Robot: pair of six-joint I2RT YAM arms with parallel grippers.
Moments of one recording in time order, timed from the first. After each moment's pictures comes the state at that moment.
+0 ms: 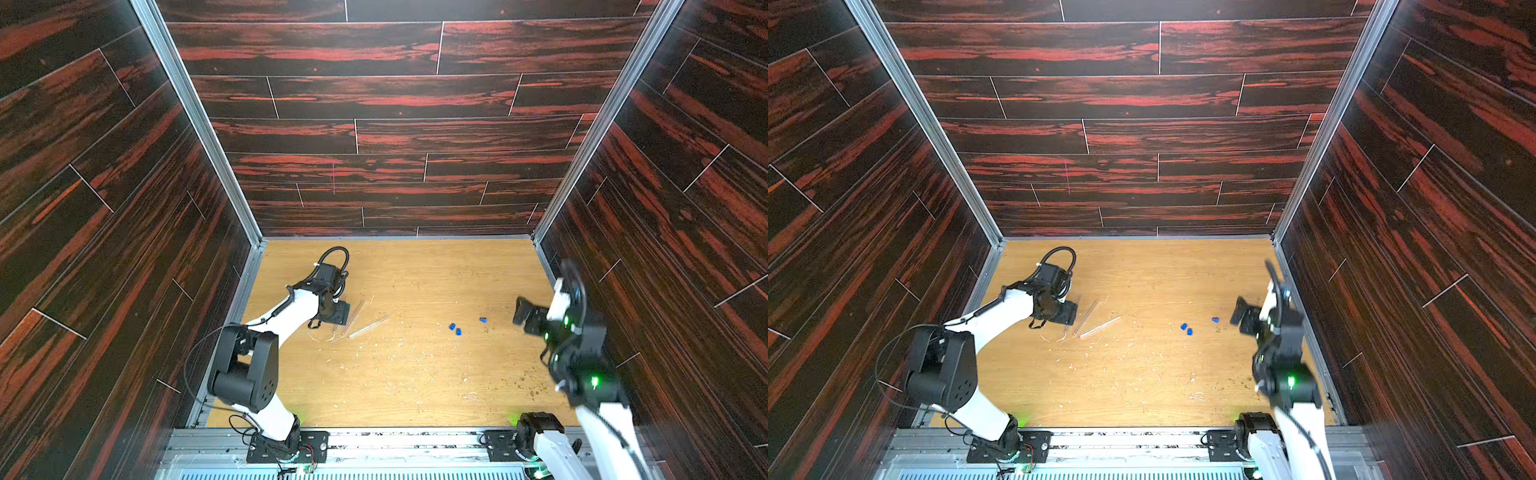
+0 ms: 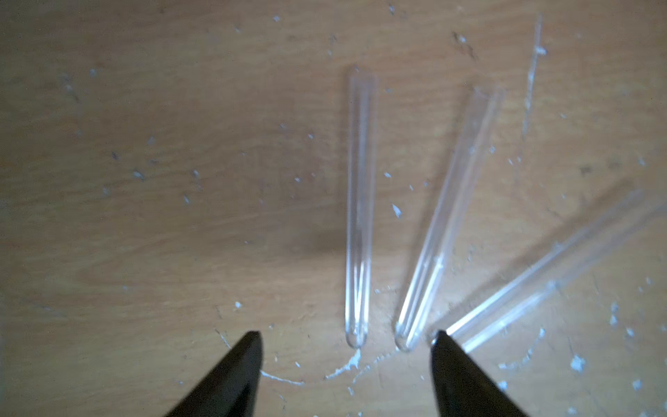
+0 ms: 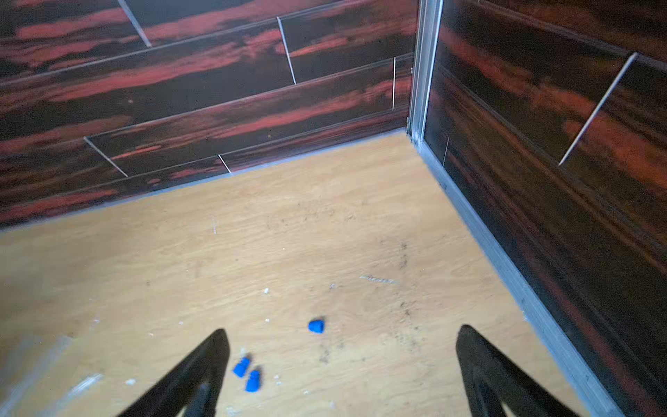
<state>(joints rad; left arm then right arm) -0.25 1.67 1.13 -0.67 -0.06 -0.09 0.07 0.54 0.65 -0.46 0.13 0.16</state>
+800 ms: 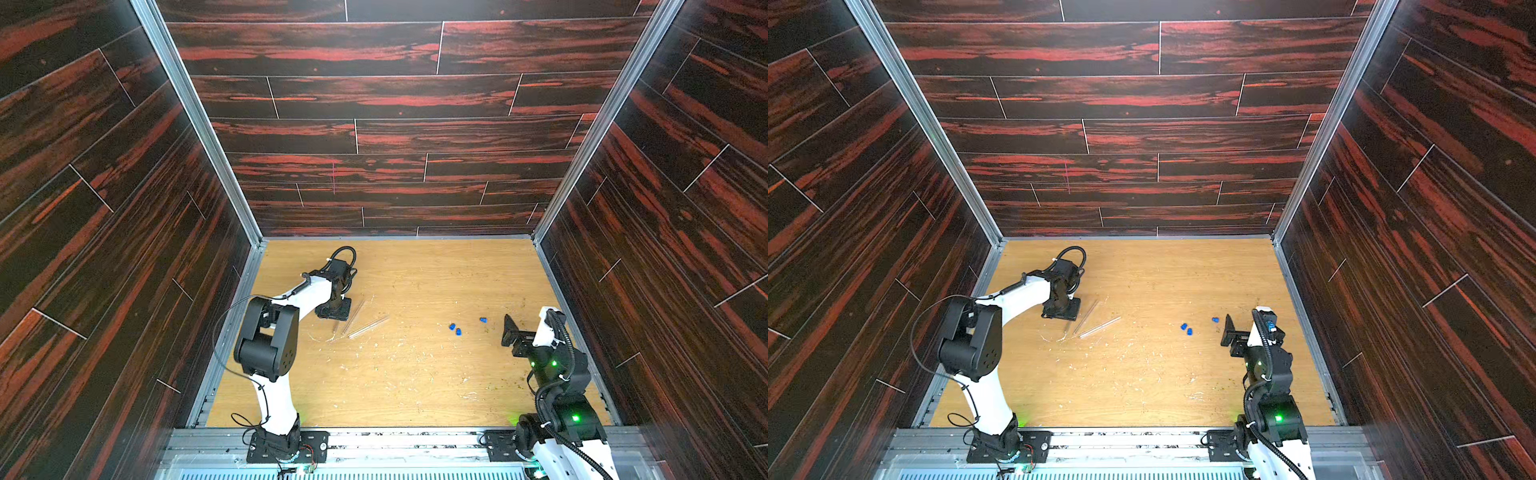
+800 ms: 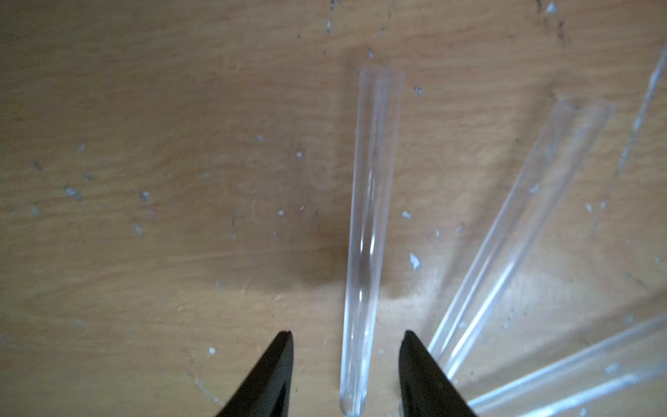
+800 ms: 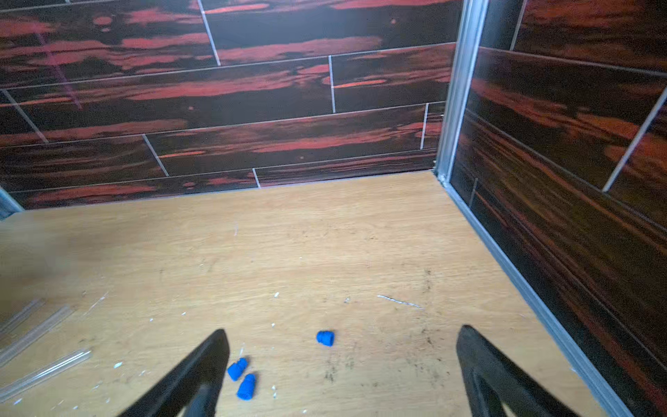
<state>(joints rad) -0.27 1.91 1.30 -0.78 -0.08 -0.14 0.16 0.27 0.33 -0.21 0.12 0.09</state>
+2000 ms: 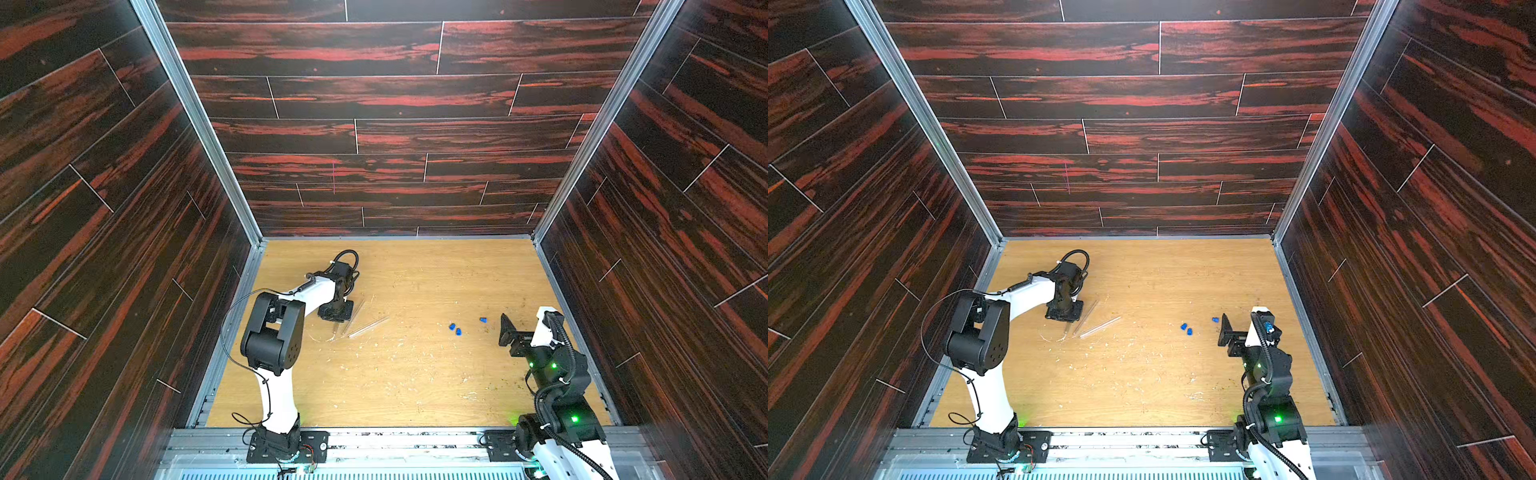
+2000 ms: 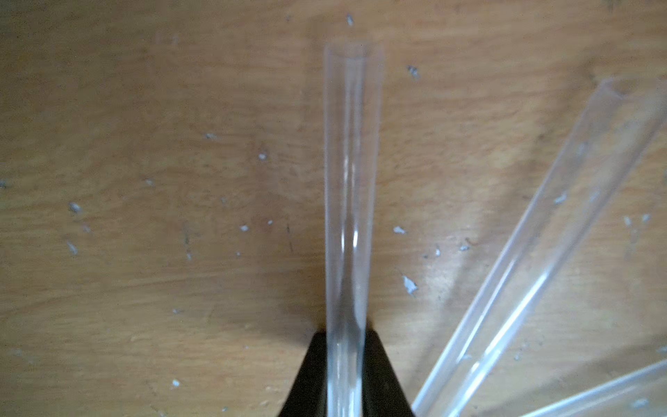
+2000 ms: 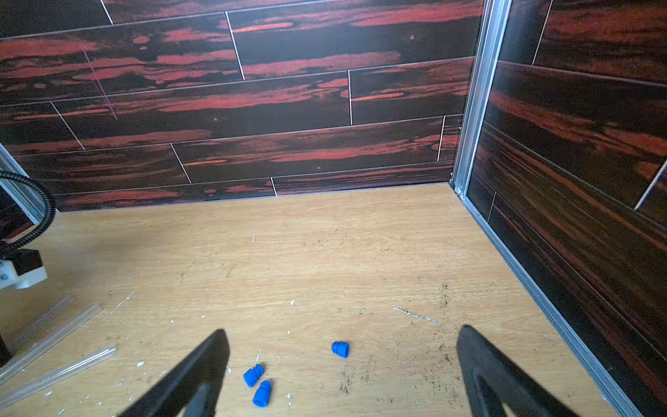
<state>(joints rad) -0.27 1.95 1.30 -0.77 -0.06 -0.14 0.18 0.26 0.32 -0.17 0.10 0.09</state>
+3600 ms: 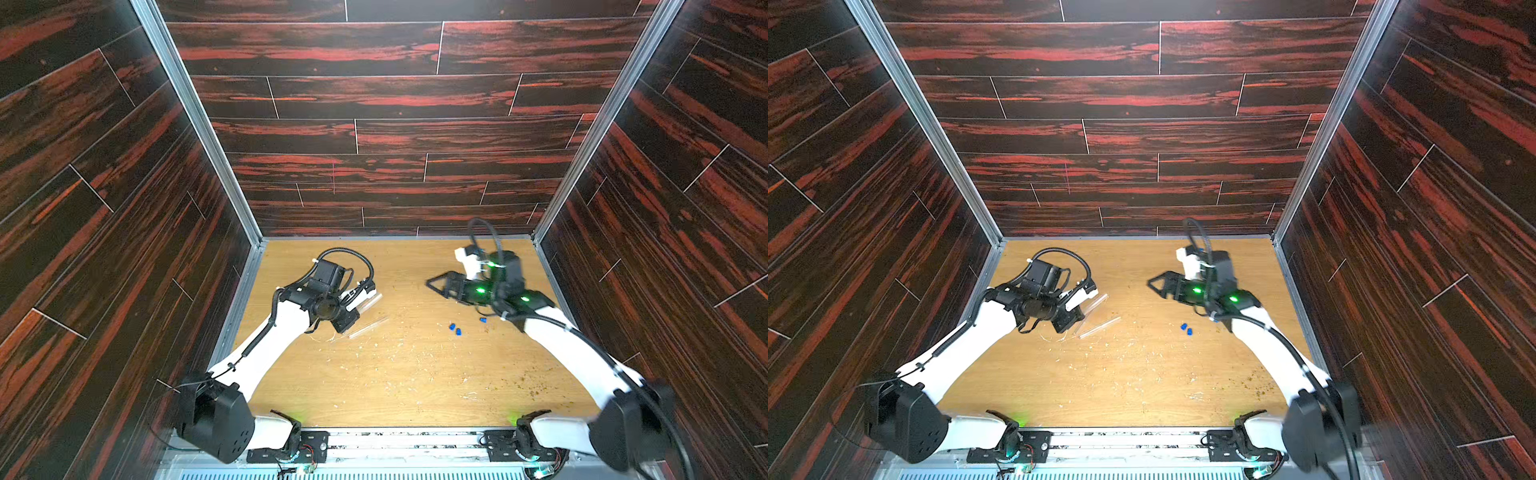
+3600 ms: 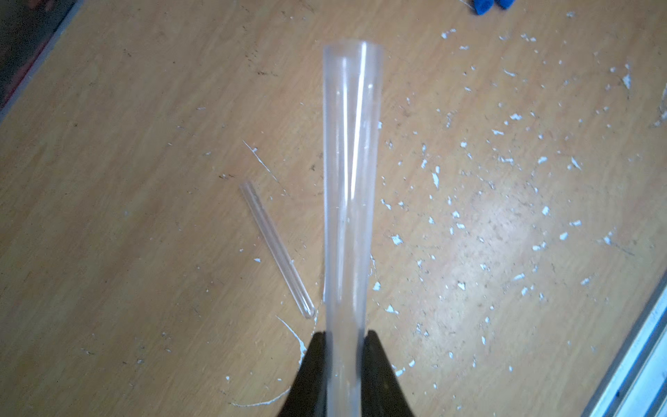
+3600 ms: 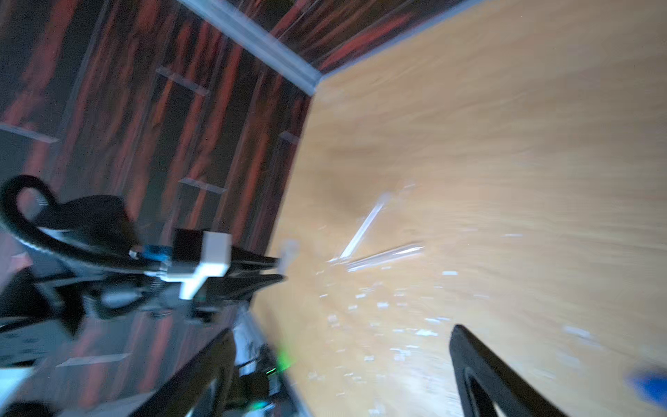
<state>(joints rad) -0.37 1.37 1.14 -0.83 0.26 0.55 0.42 1.37 1.07 -0.25 -0.65 0.65</state>
